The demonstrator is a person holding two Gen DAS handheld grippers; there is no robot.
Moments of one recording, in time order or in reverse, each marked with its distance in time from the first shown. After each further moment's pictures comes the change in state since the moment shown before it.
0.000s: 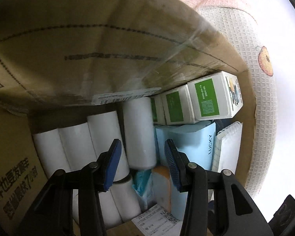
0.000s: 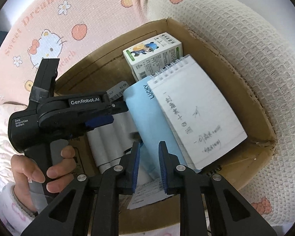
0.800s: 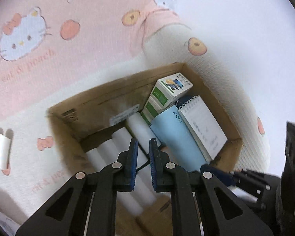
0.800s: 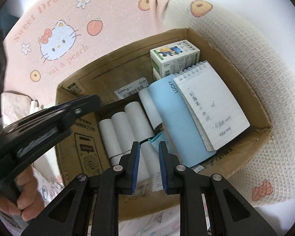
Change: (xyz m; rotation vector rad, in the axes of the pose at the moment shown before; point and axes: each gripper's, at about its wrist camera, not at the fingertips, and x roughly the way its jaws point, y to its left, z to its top) left arm -0.123 -0.025 -0.076 0.474 -0.279 0.117; right arm -0.016 0.056 -0.016 -0.070 -0.034 -0.058
